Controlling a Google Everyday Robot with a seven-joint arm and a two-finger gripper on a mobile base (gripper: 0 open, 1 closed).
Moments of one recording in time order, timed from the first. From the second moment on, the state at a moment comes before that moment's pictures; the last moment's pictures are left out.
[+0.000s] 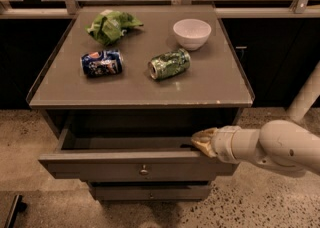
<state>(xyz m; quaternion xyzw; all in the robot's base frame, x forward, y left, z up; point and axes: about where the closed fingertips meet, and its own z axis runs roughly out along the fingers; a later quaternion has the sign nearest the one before) 0.509 -0.132 0.666 -0.41 0.81 0.15 0.40</state>
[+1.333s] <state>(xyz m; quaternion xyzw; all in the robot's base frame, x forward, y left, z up) 0.483 -0.124 0.661 -0.38 0.80 0.17 0.42</state>
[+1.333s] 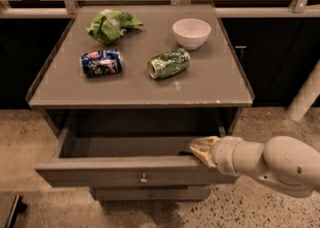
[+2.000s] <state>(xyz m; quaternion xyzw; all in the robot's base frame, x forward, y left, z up) 0.470 -0.120 0.661 -0.37 0.80 0.18 0.43</state>
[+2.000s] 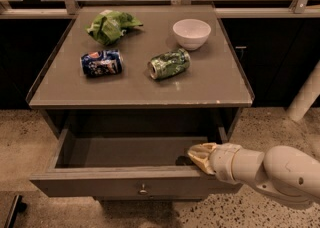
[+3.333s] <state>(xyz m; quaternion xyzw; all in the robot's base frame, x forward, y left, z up) 0.464 -0.099 0.738 -0.44 0.79 0.04 0.44</state>
